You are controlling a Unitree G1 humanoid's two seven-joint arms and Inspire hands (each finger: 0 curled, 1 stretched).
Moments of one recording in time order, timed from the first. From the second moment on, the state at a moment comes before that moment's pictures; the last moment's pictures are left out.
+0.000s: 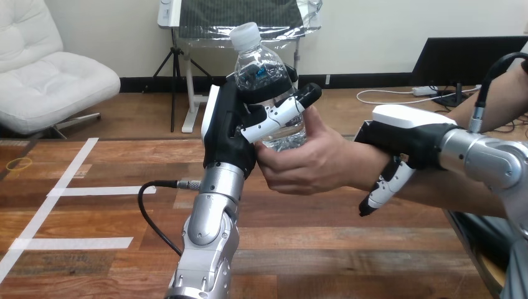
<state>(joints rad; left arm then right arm) -0.44 -0.15 -0.04 0.48 -0.11 -0.35 -0.05 -0.60 -0.68 0.28 0.35 -0.51 -0.12 0.63</state>
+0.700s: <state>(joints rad) -0.44 -0.15 -0.05 0.48 -0.11 -0.35 -0.05 -0.61 -0.67 0.28 0.35 -0.52 -0.12 0.64</state>
